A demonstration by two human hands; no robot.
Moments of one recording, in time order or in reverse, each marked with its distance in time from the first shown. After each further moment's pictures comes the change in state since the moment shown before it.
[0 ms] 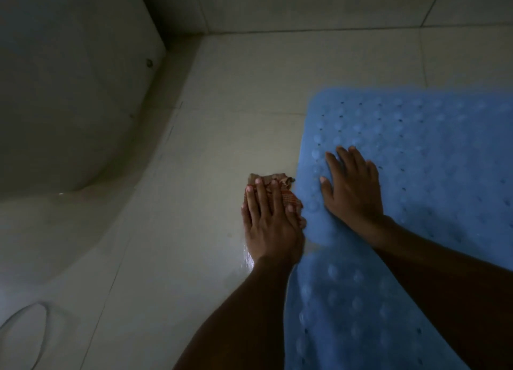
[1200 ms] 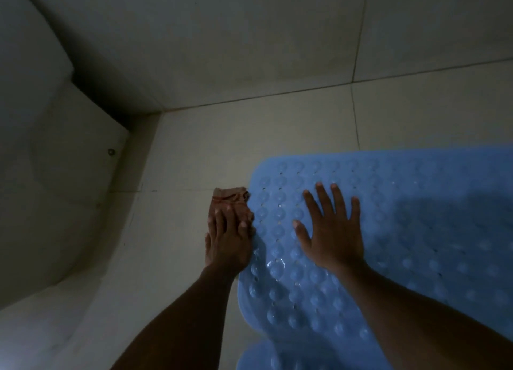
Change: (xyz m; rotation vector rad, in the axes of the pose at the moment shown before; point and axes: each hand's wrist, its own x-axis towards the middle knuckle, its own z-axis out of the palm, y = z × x) left_hand 0.131 0.079 -0.043 -0.009 -0.343 -0.126; right_hand 0.058 0.102 -0.022 0.102 -0.218 0.104
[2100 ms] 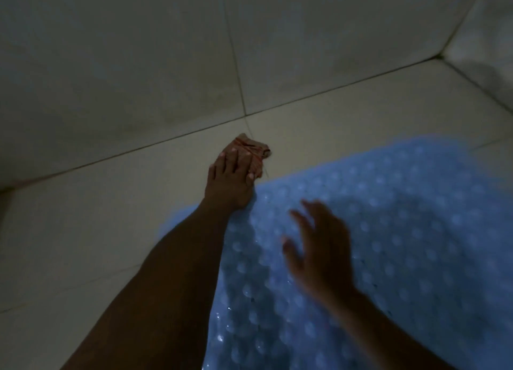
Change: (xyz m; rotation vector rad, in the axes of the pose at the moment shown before) left_hand 0.159 0.235 0.023 0.357 0.083 0.774; right_hand -0.011 0.077 -0.015 0.135 0.484 0.253
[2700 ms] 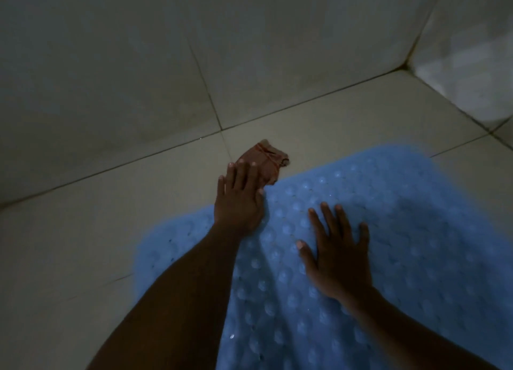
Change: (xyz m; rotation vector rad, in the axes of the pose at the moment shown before) left_hand -0.018 0.077 0.013 -0.026 0.099 0.089; right_hand -0.007 0.084 -0.021 -0.284 -0.263 0.197
